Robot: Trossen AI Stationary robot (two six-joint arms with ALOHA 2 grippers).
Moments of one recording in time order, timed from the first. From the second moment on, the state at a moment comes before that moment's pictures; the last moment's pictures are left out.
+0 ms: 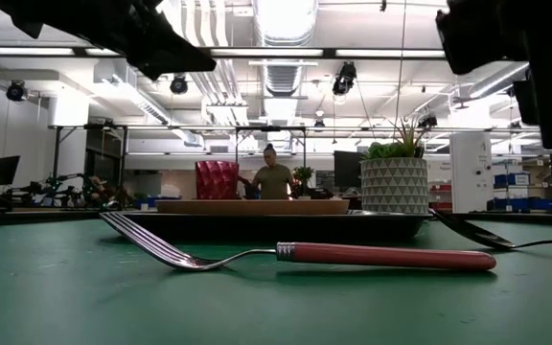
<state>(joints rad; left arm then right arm) -0.15 1.04 0.56 0.21 -0.35 0.04 0.49 1.46 0.91 -0.51 -0.09 1.27</state>
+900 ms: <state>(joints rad) -0.15 1.05 0.56 0.21 -0.35 0.04 0.51 1.88 1.14 -0.83 0.05 1.04</state>
